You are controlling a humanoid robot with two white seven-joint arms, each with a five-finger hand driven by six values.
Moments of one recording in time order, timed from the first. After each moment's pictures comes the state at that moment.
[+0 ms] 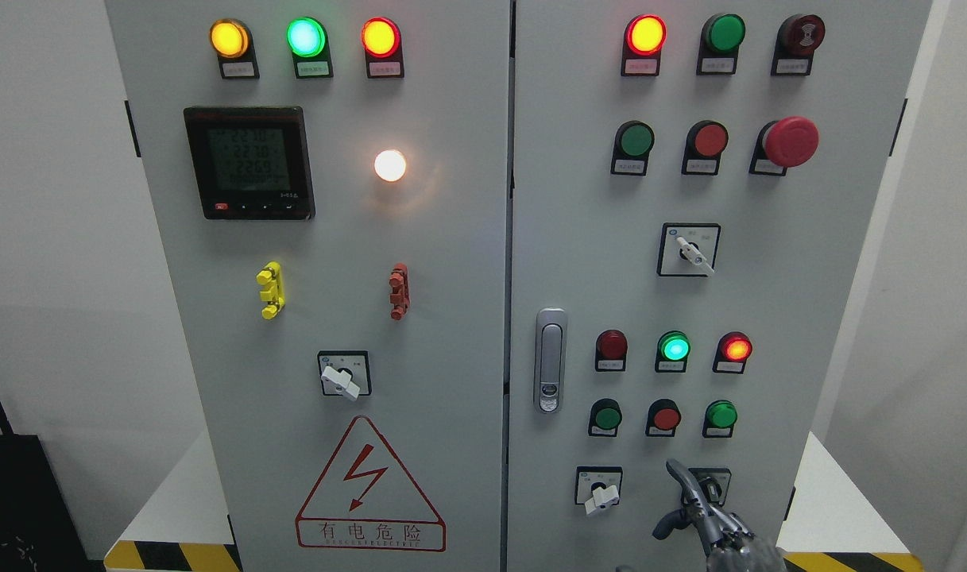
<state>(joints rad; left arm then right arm) 0.05 -0.10 -0.16 -0.07 0.12 -0.03 -0.02 -0.01 0.13 -0.07 -1.85 1.00 -0.44 -0.16</state>
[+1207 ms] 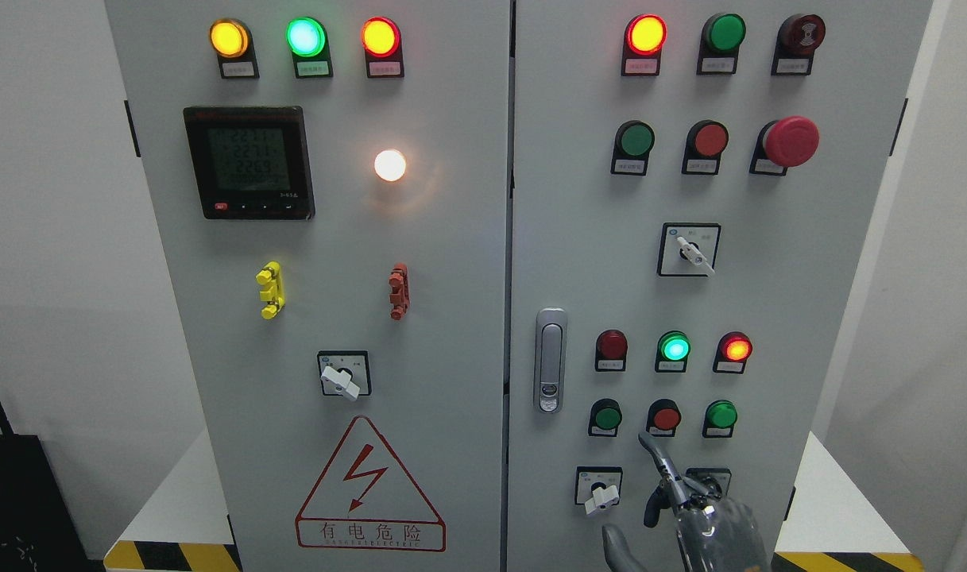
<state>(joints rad) 0.05 -0.10 -0.16 -0.07 0.12 -0.03 -0.02 -0.13 0.13 -0.07 -1.72 1.11 -0.43 -0.17</state>
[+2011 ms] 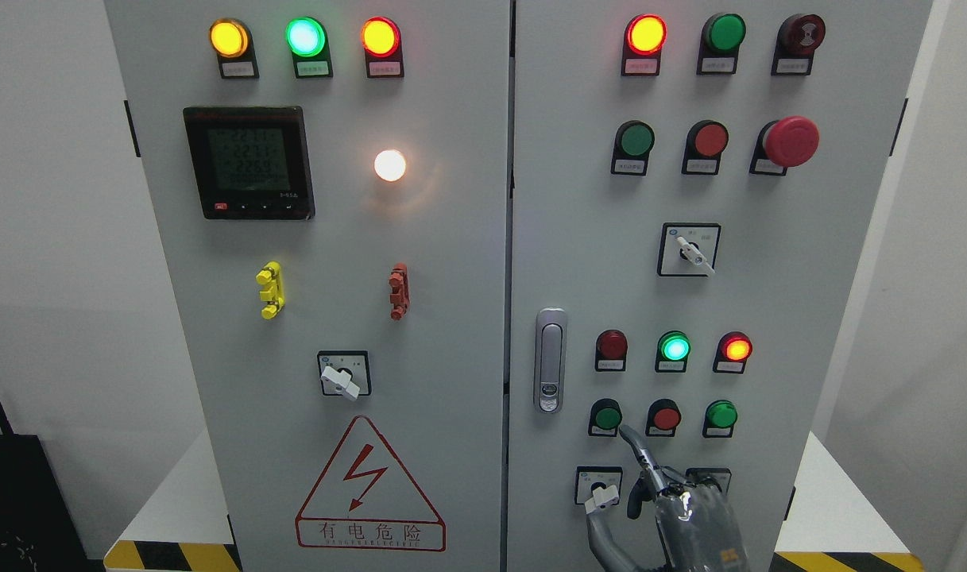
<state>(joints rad) 0.05 -0.10 -0.16 -0.07 0.12 -0.03 -0.02 -0.19 0.13 -0.05 -1.64 1.12 -0.43 -0.17</state>
